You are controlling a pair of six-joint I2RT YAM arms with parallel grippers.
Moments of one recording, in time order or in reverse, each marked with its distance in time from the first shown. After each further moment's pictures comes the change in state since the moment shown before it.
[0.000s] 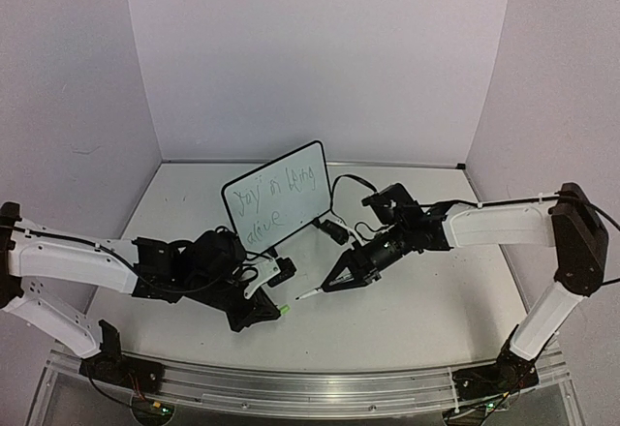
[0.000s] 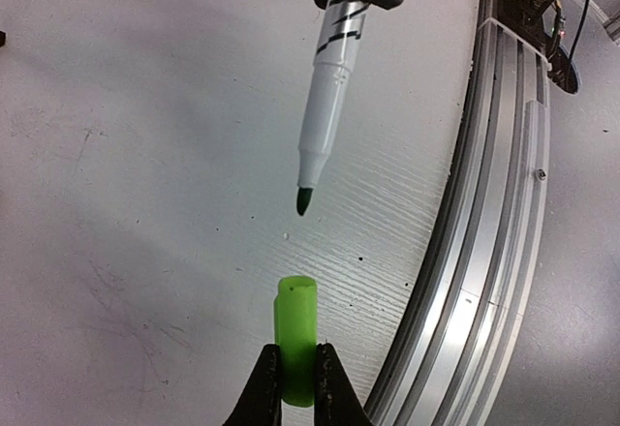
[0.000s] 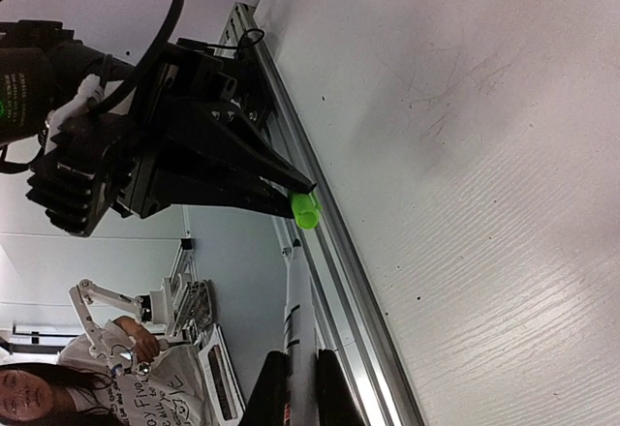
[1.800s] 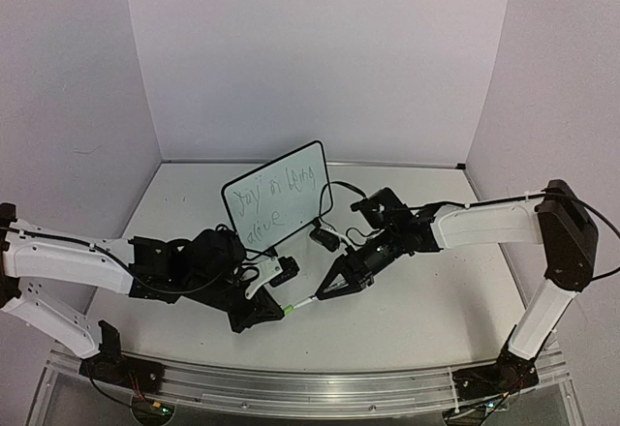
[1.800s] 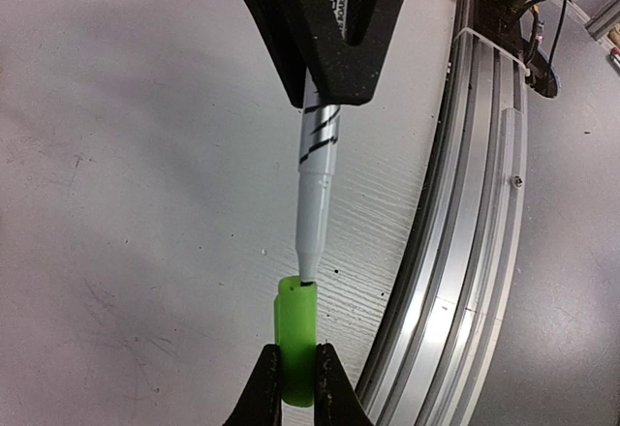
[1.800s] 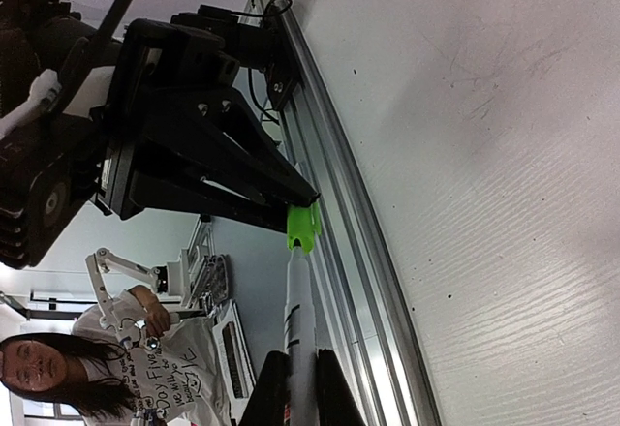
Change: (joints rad) left arm -0.031 -0.020 0.022 -0.003 0.000 0.000; right arm 0.030 0.068 0.038 -0.014 -0.084 -0.033
